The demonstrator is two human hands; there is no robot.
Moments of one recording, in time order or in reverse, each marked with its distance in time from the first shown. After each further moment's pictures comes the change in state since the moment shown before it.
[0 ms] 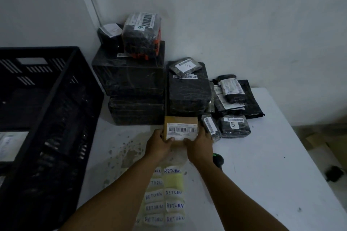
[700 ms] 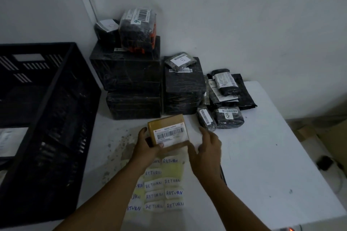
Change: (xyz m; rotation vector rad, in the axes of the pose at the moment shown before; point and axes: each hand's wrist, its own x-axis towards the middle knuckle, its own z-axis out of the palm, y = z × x) left_hand -0.024 -0.056 -0.020 -0.372 -0.070 -0.072; right_hand -0.075 0.029 -0.021 -0.066 0.256 -0.268
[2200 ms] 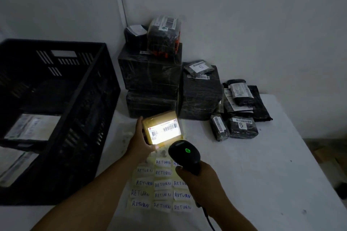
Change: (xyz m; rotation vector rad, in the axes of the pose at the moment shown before) left_hand -0.004 0.009 -0.064 0.232 0.044 0.237; right_hand -0.049 -0.072 -0.043 0.324 -0.634 0.282
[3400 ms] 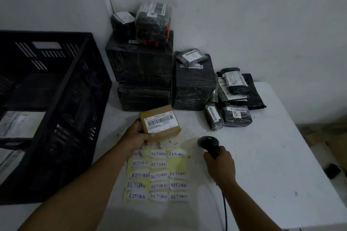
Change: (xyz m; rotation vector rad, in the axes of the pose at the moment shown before) left_hand 0.007 0.015 0.004 -0.195 -0.092 -0.259; right_hand 0.069 0.093 -0.038 -0.254 0.441 0.161
